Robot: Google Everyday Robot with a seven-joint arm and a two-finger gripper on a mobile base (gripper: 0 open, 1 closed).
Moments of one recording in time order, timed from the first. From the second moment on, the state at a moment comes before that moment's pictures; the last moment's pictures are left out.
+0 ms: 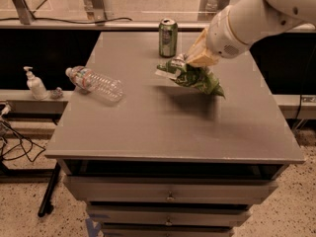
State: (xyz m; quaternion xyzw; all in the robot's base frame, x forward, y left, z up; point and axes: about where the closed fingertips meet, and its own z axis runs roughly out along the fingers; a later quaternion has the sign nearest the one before) arm 0.605 -0.094 0.940 -0.64 0.67 0.01 0.37
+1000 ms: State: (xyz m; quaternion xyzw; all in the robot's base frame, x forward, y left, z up) arm 0.610 -0.021 0.928 -0.68 0.60 0.01 0.42
